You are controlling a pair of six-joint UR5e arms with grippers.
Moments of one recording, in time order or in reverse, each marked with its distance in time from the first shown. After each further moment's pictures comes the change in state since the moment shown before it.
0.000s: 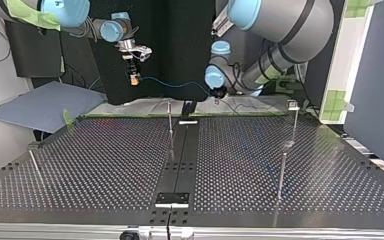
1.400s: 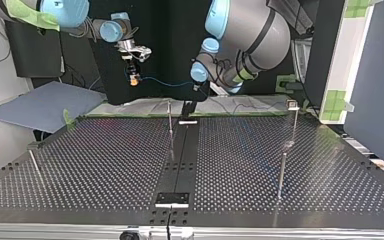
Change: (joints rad) left arm -0.093 -0.234 0.180 -0.067 0.238 -0.182; right arm -0.005 0.000 -0.002 0.001 -0.002 -0.001
